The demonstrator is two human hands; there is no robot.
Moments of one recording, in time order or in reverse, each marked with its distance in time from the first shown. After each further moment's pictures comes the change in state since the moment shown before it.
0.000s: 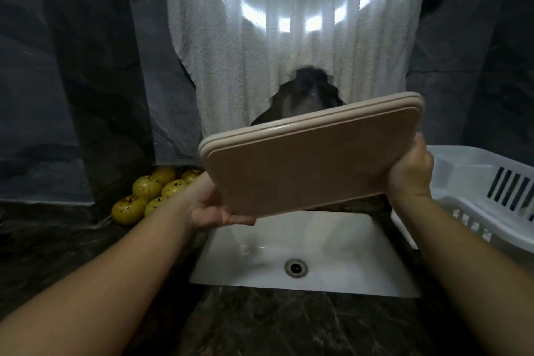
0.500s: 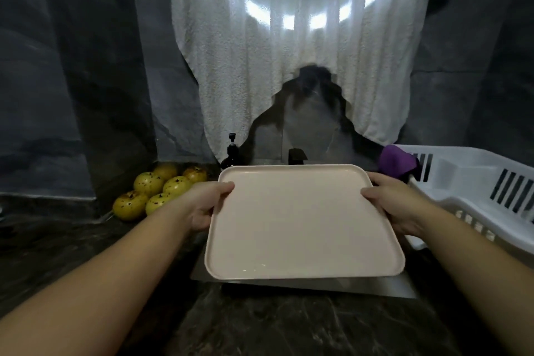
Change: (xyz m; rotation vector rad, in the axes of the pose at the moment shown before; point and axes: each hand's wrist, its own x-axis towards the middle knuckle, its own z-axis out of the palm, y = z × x) left_hand 0.009 -0.012 -0.007 0.237 0.371 -0.012; right_hand 0.004 0.042 -0.017 -0.265 -0.682 0.397
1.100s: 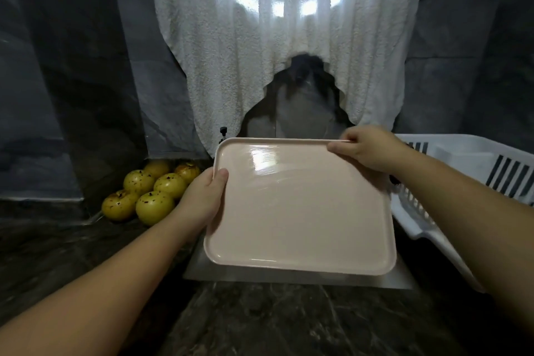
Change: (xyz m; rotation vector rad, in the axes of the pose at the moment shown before) left_hand 0.015 -0.024 0.004 0.431 0.273 0.667; right_hand 0.024 -0.073 0.001 -0.879 0.111 -0.484
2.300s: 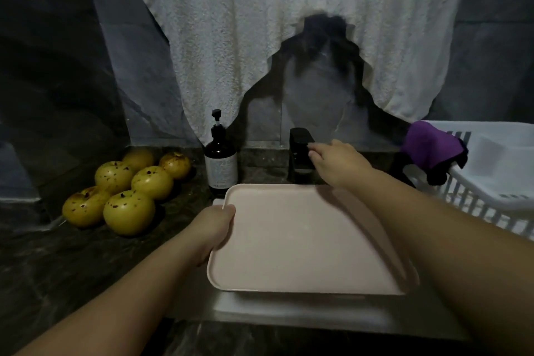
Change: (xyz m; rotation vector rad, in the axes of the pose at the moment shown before) left_hand 0.049 -0.085 0.060 0.095 -0.142 -0.538; right_hand 0.082 0.007 0.143 -0.123 -0.138 0.057
